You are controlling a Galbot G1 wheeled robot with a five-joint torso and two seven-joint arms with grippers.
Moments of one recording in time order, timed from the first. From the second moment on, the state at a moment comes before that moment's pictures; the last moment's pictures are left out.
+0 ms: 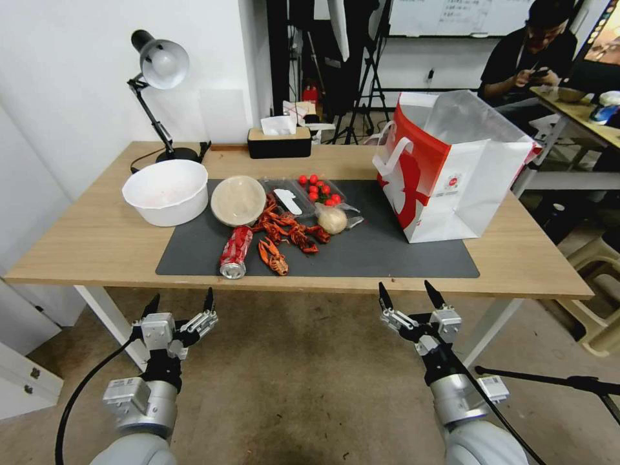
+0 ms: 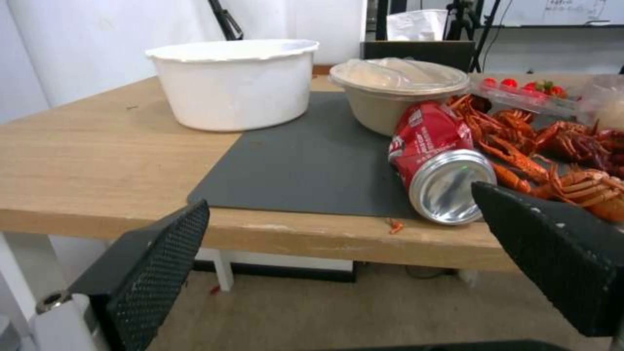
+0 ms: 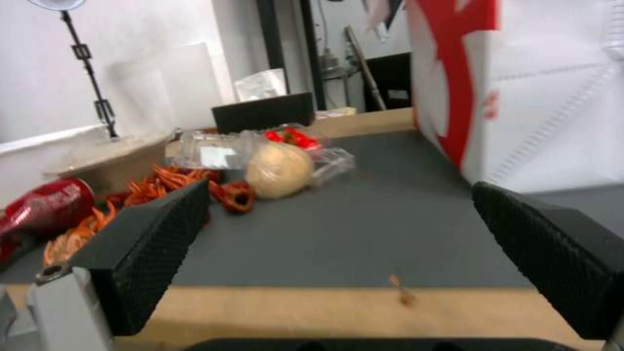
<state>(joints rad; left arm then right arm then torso) 1.78 -1.40 -0.57 -2.25 -0.24 0.04 -0.16 -1.54 1.10 0.28 2.09 0.44 0.19 0.19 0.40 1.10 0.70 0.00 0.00</state>
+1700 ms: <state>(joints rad) 1.81 -1.44 -0.58 -2.26 -0.21 0.01 -0.15 -0.54 1.11 -0.18 1.63 0.84 -0.55 0.36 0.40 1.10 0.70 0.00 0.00</state>
